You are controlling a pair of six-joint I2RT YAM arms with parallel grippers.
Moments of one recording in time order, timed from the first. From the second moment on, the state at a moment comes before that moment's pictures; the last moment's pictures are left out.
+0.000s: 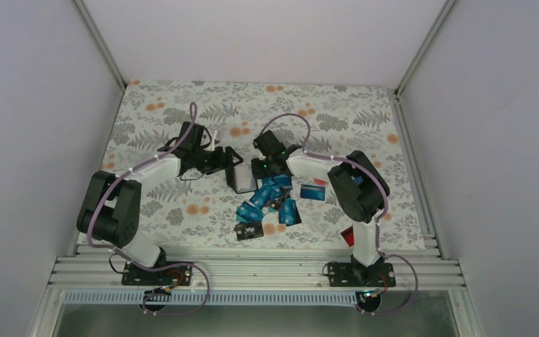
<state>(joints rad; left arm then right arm) -0.31 1.57 0.88 -0.23 0.60 -0.53 0.72 1.98 1.26 -0.32 -0.06 0.46</state>
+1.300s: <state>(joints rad) -0.58 1.82 1.11 -0.30 0.30 -0.72 0.61 1.92 1.10 -0.17 -0.27 0.54</state>
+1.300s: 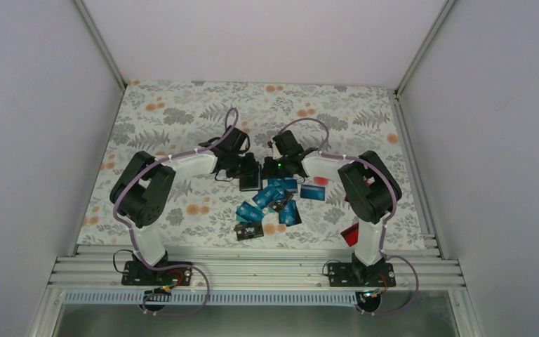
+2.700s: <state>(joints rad) -0.58 1.71 1.04 -0.28 0.15 -0.77 0.60 1.85 1.12 -0.22 -0.39 0.56</state>
